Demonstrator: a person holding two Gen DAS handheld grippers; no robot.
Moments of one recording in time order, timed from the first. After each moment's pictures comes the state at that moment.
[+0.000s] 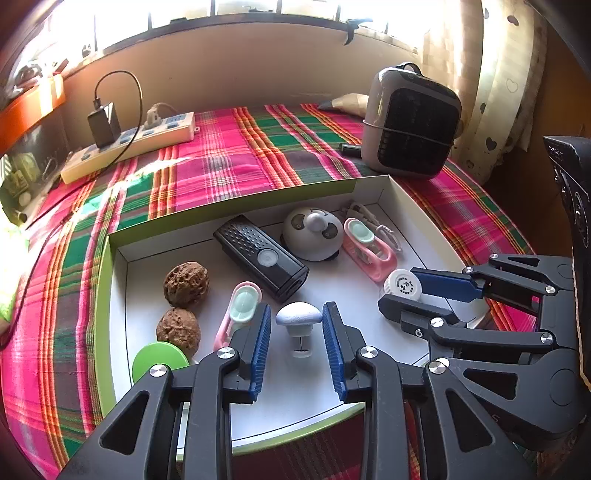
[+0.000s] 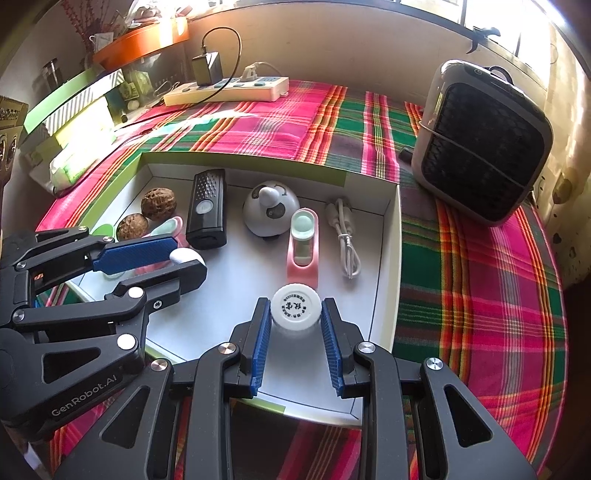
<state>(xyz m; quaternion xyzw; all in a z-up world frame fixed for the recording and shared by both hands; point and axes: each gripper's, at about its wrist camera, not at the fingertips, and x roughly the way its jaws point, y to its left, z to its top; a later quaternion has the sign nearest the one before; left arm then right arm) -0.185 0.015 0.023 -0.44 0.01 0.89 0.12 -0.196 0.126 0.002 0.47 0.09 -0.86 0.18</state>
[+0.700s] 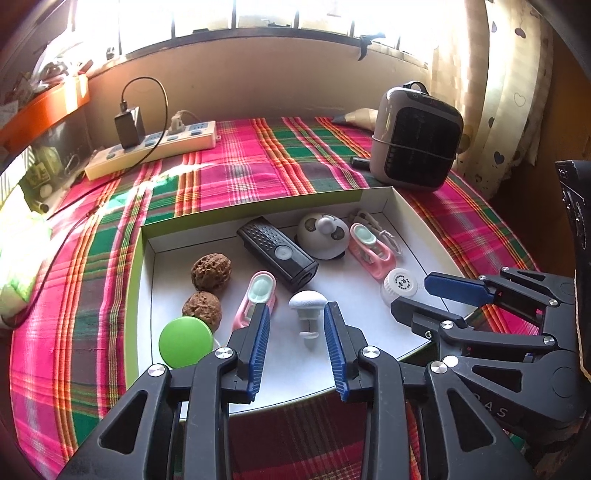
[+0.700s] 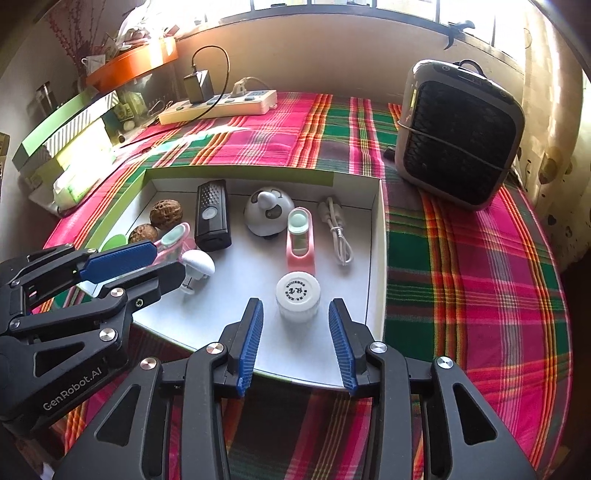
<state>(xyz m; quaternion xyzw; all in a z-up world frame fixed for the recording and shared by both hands) -0.162 0.009 0.036 -0.42 0.00 0.90 0.09 -0.179 0.135 0.012 0.46 0.05 -0.87 0.16</state>
